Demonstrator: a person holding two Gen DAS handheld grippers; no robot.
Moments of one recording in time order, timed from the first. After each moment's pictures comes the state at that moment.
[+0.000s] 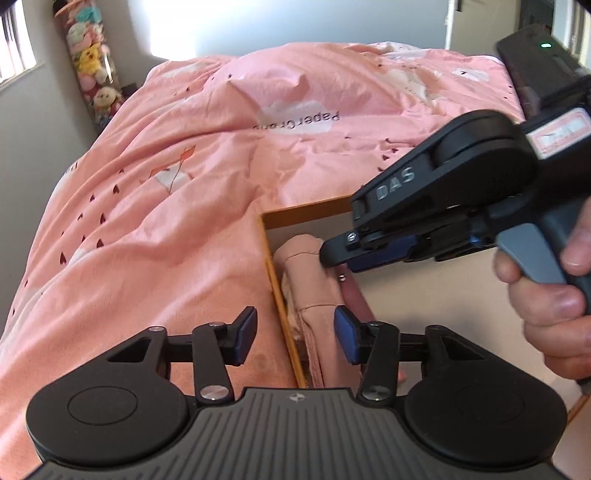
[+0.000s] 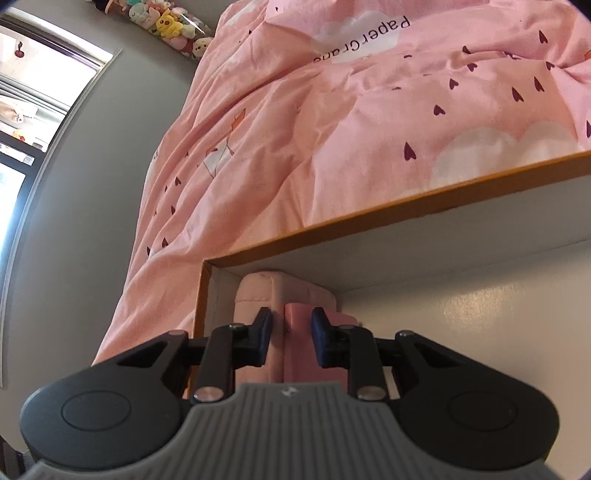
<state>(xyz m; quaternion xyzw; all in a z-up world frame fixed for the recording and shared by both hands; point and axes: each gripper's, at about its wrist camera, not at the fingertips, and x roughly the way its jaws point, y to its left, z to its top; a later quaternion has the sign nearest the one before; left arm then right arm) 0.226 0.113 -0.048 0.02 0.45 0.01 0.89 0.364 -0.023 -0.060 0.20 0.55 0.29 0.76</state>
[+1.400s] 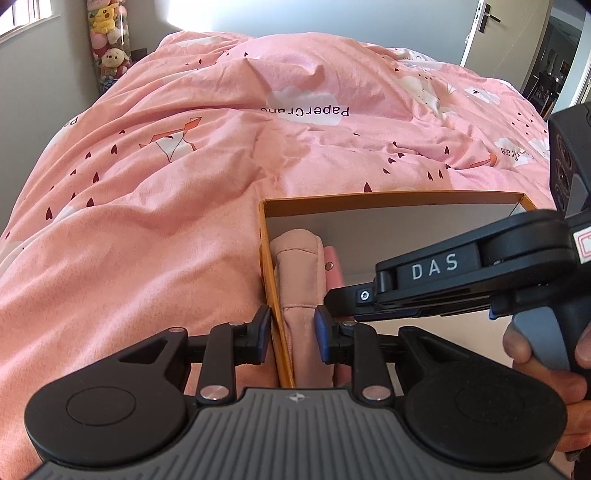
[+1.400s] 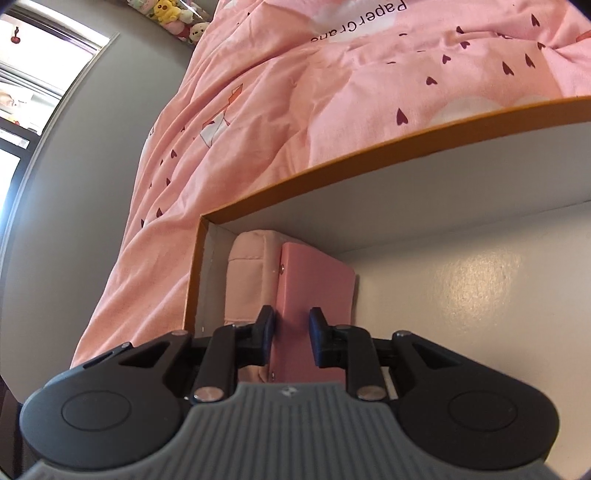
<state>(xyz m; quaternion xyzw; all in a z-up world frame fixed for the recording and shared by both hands) 0.224 0.125 -0.052 -0.05 0.46 0.02 0.89 0.337 -0.021 -0.068 0.18 0.58 0.29 0.74</state>
